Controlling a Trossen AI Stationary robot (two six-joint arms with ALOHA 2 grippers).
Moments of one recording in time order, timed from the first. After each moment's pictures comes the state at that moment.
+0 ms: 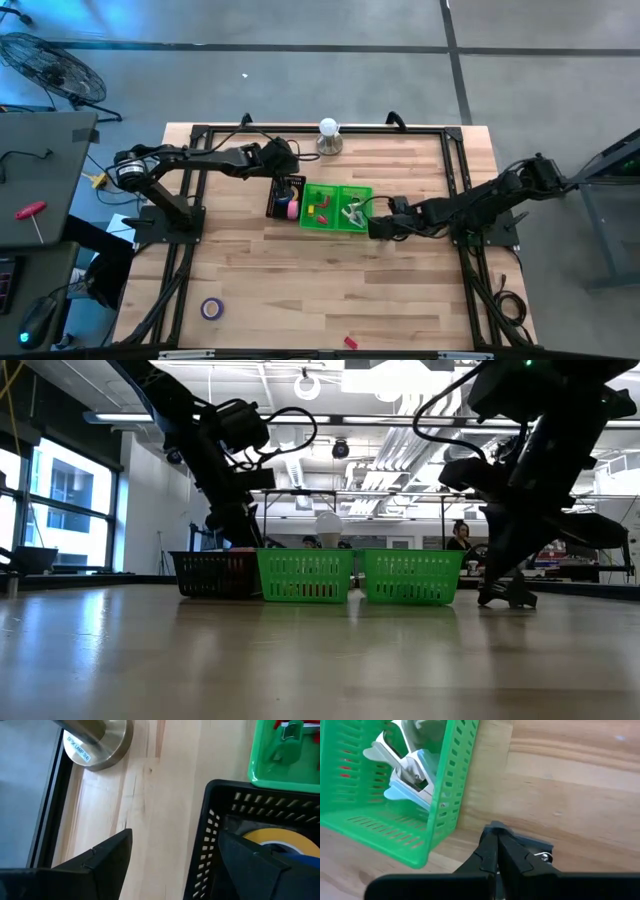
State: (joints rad) left arm 0.41 1.54 0.87 -0.19 -0.15 0.41; right arm 0.20 1.39 0.63 -0.40 0.28 1.58
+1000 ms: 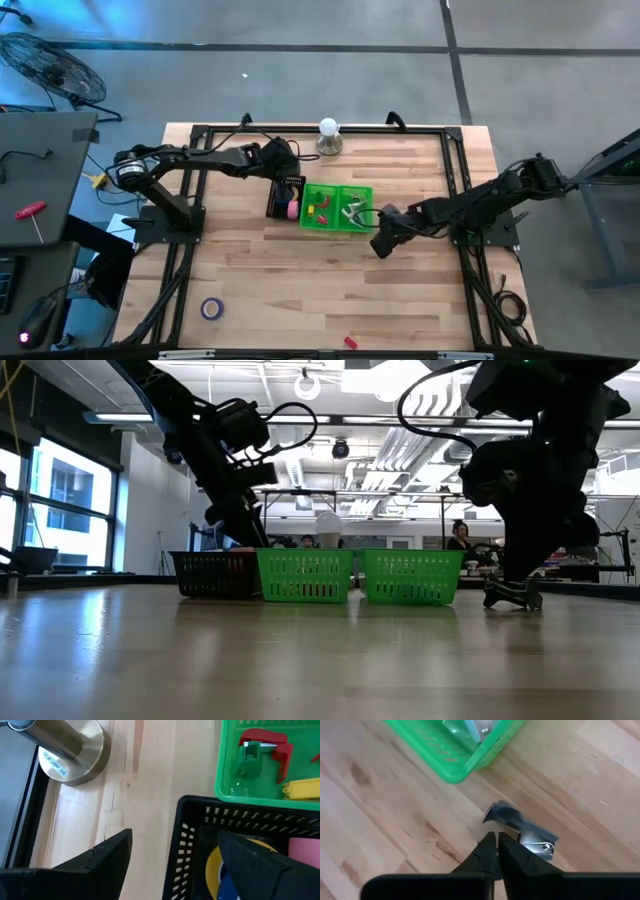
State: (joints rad) left arm 0.41 1.54 0.87 -0.18 -0.03 0.41; right arm 0.20 1.39 0.63 -0.37 0.05 1.10
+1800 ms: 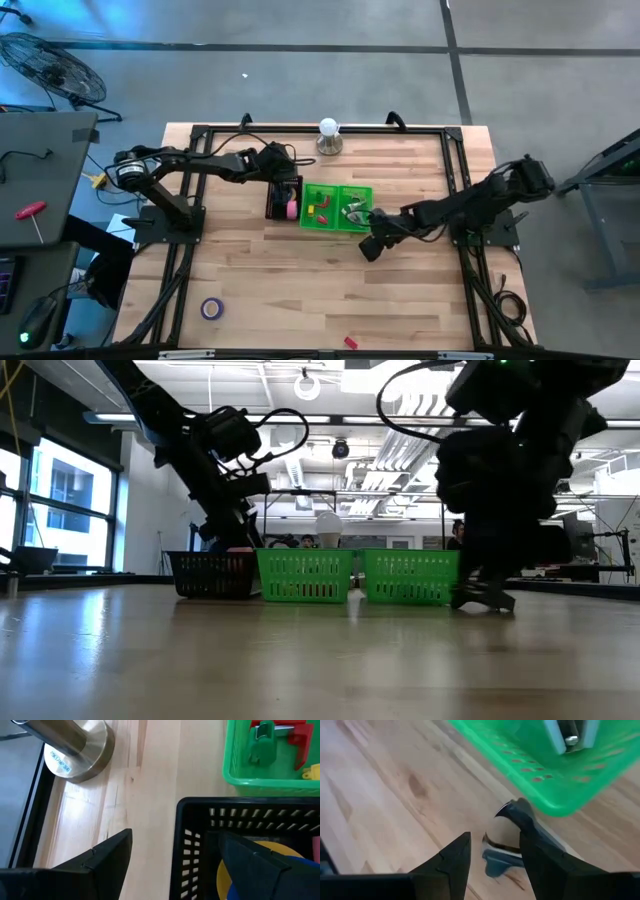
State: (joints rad) left arm 0.41 1.54 0.77 -0.02 -0.07 0.45; right arm 0.19 1.54 0.64 -0.17 -0.02 1.12
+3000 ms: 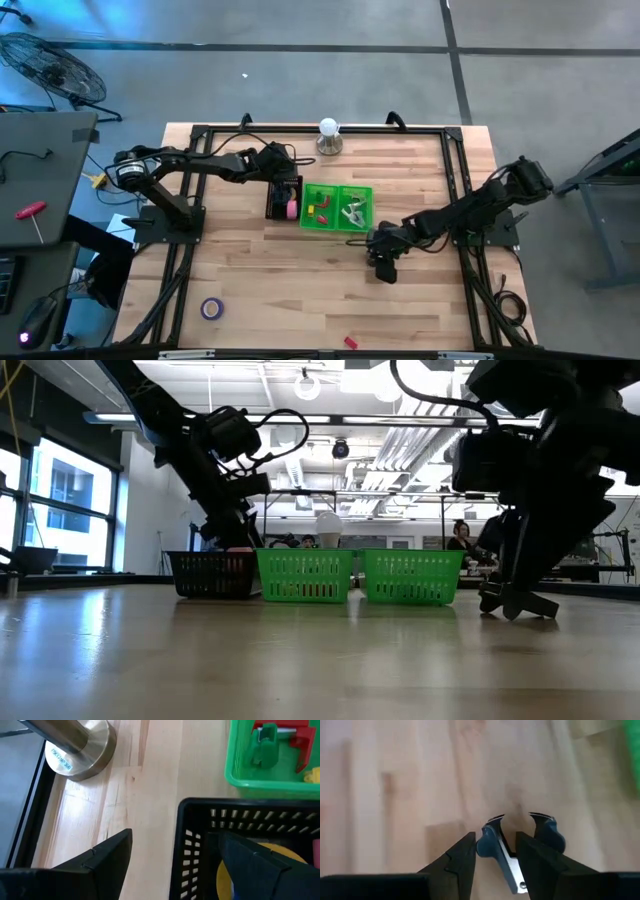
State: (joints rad) left arm 0.41 1.54 0.77 -0.02 -0.07 0.43; right arm 0.29 1.54 0.63 -0.14 -0.04 0.54
